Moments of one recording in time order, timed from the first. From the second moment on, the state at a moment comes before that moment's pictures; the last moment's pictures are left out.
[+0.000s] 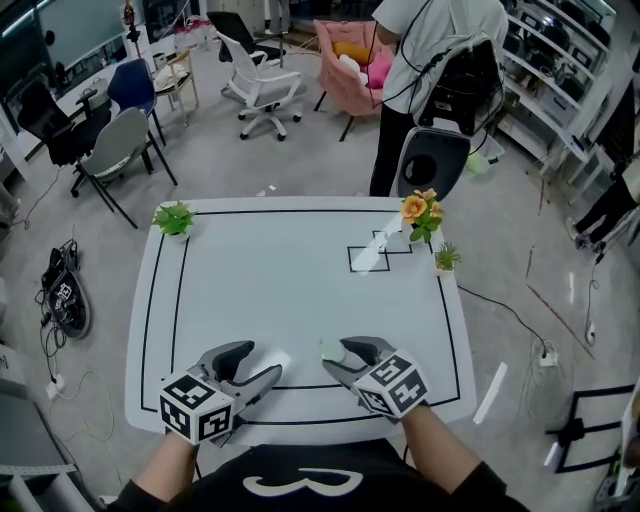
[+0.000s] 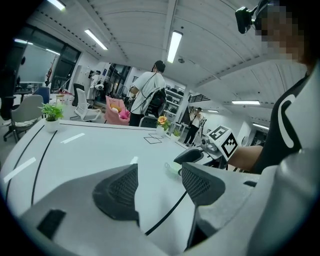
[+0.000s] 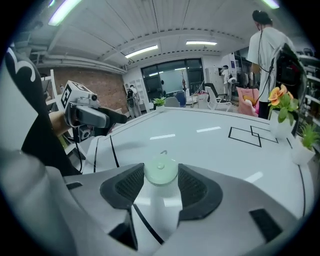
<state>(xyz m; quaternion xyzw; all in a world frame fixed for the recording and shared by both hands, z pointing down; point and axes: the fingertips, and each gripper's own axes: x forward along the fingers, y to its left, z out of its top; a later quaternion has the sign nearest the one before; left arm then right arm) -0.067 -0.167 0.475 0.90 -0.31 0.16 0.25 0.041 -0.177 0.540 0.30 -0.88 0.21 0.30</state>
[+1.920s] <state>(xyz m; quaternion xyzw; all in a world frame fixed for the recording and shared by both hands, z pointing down) -0.028 -0.141 0.396 0.98 0.05 0.16 0.11 -0.011 -0.137 0.407 0.03 -0.97 0.08 0.24</state>
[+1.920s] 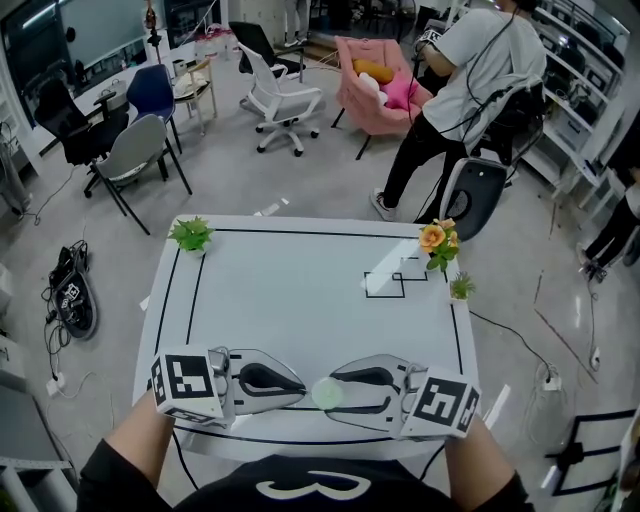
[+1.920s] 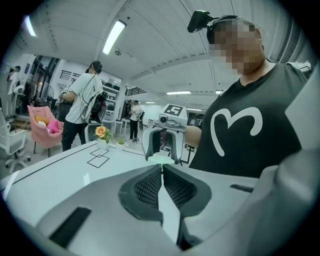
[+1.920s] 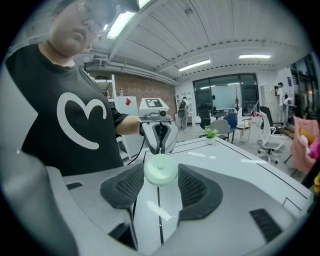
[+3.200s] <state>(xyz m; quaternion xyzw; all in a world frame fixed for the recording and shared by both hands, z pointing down) -0.067 -0.173 0.424 0.93 -0.32 0.14 0.14 0.000 -0.163 0.443 0.26 -0.92 0.14 0.24</state>
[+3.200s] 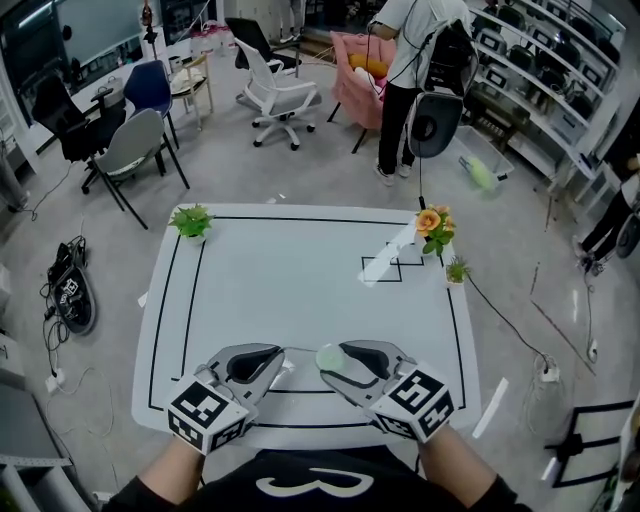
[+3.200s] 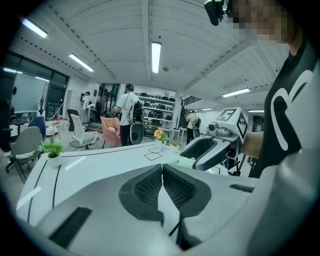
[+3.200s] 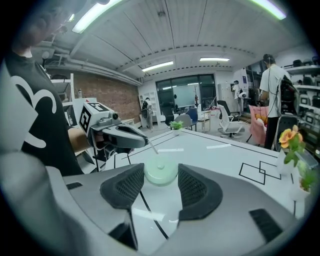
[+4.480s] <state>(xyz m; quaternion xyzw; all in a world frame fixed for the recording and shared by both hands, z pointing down) -0.120 -0.191 0.433 0.89 -0.41 0.14 0.16 0.050 -0.175 0.450 0.33 -0.90 0.16 0.24</state>
